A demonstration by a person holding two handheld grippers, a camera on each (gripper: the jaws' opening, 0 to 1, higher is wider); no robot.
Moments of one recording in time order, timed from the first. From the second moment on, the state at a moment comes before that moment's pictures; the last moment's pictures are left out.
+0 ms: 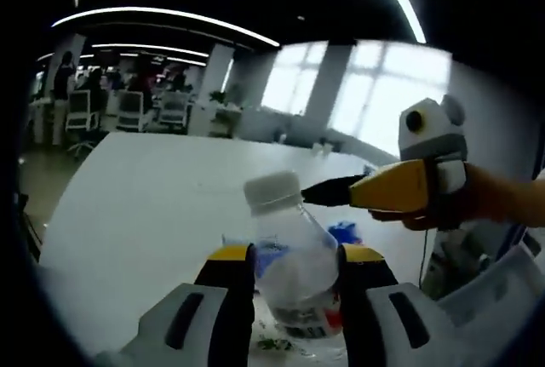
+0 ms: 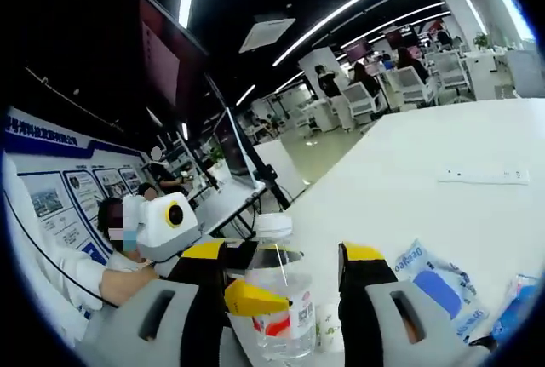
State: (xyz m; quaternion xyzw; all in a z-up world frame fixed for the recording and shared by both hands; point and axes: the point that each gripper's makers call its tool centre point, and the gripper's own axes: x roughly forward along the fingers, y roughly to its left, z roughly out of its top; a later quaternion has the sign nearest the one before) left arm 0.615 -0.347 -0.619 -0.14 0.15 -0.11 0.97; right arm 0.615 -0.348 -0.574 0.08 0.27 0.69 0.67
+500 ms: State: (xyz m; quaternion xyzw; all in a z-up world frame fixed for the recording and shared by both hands) left arm 0.611 -0.373 -0.600 -0.07 0.13 -0.16 0.98; right arm 0.605 -0.335 -0.581 0.09 0.28 0.71 0.65
